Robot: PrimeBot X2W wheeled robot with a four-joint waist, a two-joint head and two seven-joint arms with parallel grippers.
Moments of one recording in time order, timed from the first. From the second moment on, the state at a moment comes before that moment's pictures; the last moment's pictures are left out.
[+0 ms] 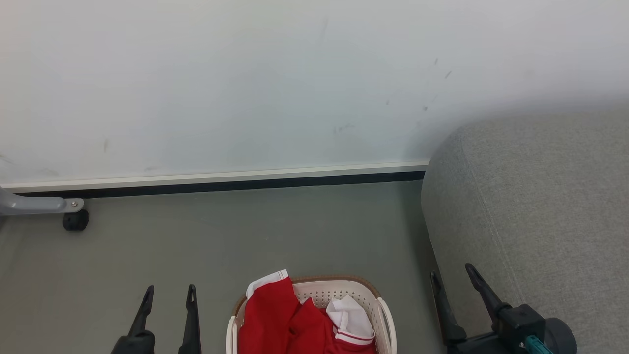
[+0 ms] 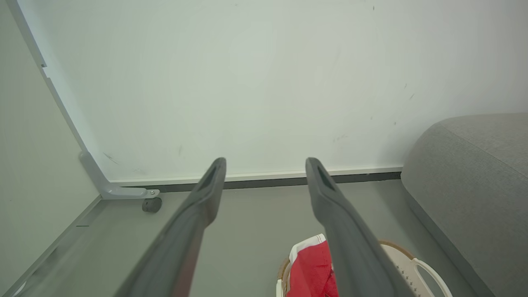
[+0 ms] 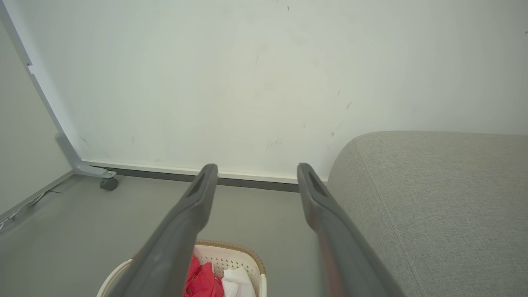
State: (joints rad) left arm 0.05 0.10 -0.13 0.19 -0.18 0.10 -0.25; right arm -0.07 -0.15 0.37 0.23 0.24 -0.08 -0.25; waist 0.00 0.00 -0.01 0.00
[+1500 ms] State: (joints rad) left arm -0.01 0.09 -0.16 0.22 -0.16 0.05 -0.25; right arm -0.10 -0.16 0.31 0.16 0.22 -0.08 -0.25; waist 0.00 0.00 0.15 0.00
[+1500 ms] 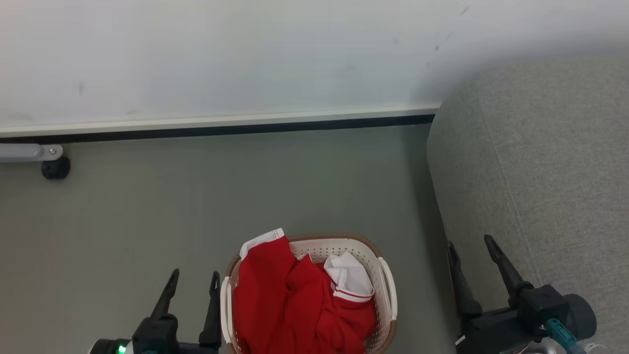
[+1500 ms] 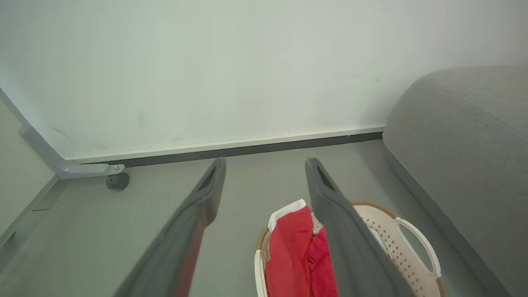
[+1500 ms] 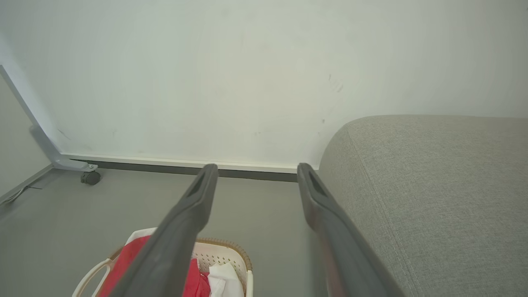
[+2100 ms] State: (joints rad) left arm -0.29 0.06 -0.34 0.45 -0.06 0.00 -0.24; right arm -0.20 -0.22 0.26 0.04 0.17 -0.08 -0.25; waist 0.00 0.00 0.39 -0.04
